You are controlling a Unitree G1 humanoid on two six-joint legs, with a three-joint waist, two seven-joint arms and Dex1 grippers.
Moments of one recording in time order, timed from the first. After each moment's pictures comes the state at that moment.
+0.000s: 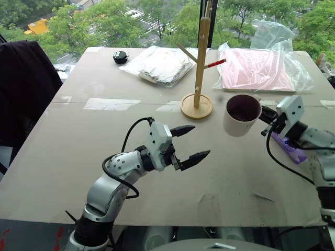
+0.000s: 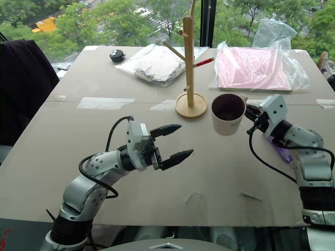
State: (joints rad) left arm -0.12 0.35 -0.13 -0.53 -0.49 0.36 -0.69; right arm -0.41 -0.67 -0.09 0.02 0.31 0.11 0.82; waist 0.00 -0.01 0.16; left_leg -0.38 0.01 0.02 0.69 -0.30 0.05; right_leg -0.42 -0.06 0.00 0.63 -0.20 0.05
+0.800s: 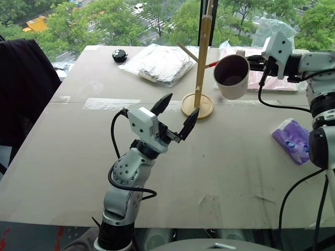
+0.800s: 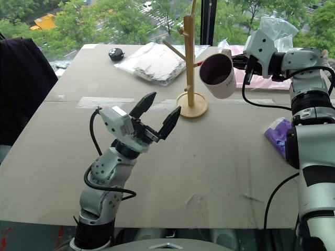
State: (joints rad) left arm -0.09 0.14 -0.12 -0.56 -0.32 0.14 -0.38; right arm -1.34 -0.61 0.08 1.24 -0.04 -0.48 1.17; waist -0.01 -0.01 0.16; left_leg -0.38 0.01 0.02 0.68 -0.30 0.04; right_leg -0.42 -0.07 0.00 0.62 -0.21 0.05
